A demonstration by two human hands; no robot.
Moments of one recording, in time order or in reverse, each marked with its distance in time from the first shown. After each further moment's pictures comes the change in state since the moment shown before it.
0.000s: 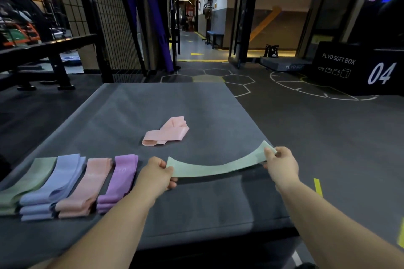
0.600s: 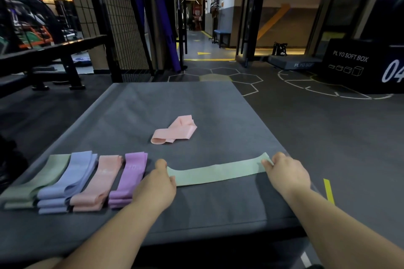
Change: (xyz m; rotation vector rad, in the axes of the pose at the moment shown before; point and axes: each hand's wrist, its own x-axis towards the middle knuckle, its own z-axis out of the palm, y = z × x) left_hand -0.022 -0.013 -0.018 0.750 0.051 0.171; right_hand -0.011 0.002 -0.003 -0.908 -0.092 -0.254
